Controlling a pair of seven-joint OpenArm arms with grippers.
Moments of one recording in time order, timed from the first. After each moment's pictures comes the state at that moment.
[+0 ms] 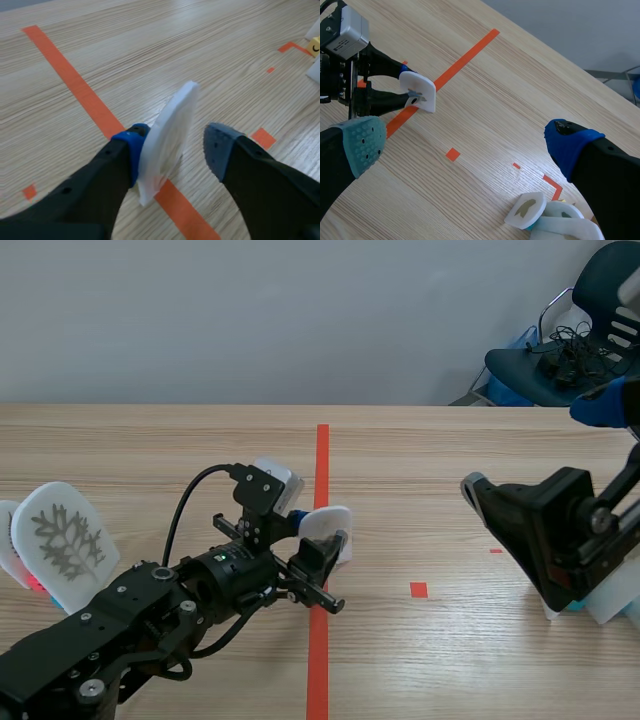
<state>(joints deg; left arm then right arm) -3.6 -5.5 22.6 59.1 -0.3 -21.3 -15.1 -38.3 31.6 14.2 134.5 22.4 22.3 -25.9</state>
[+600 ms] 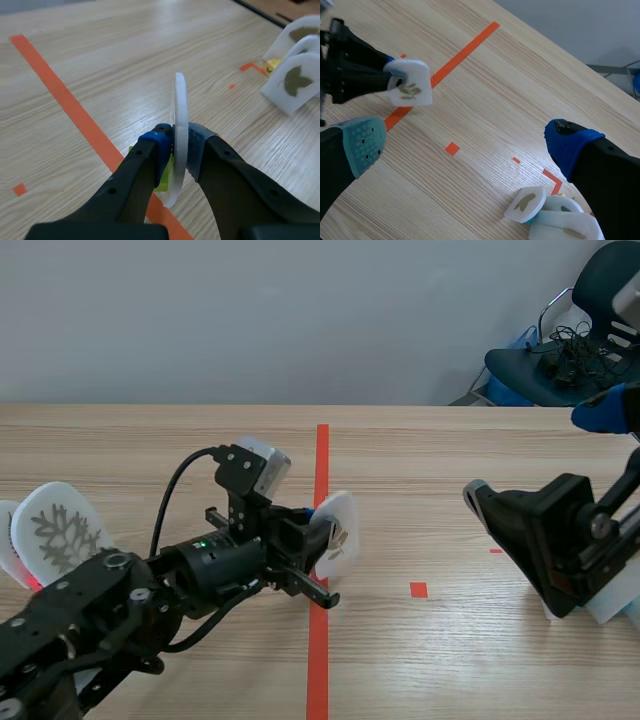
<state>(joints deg) 4.6 -10.1 20.1 78.5 -10.0 -26.6 -3.3 -38.3 31.6 14.2 134.5 22.2 22.3 -27.4</state>
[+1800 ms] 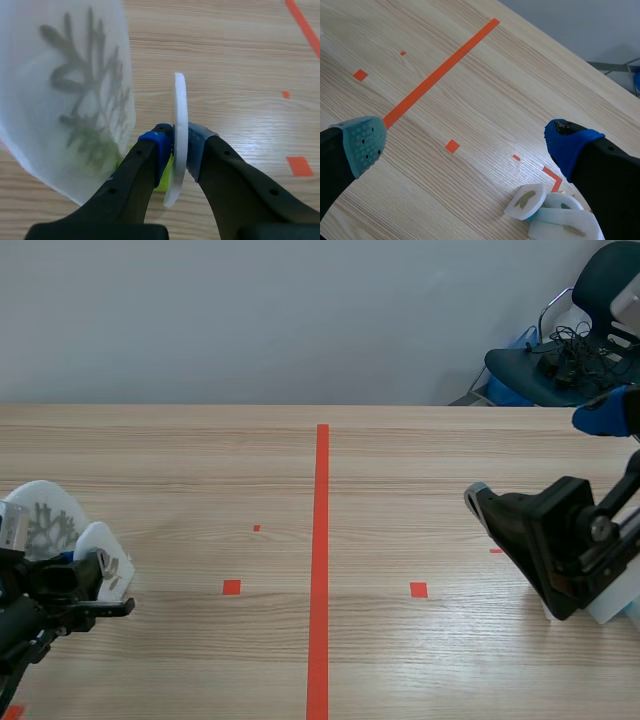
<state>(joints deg) 20.8 -13.5 -7.2 78.3 -17.2 -11.7 -10.8 -38.3 31.6 14.2 134.5 22.2 22.3 -28.0</state>
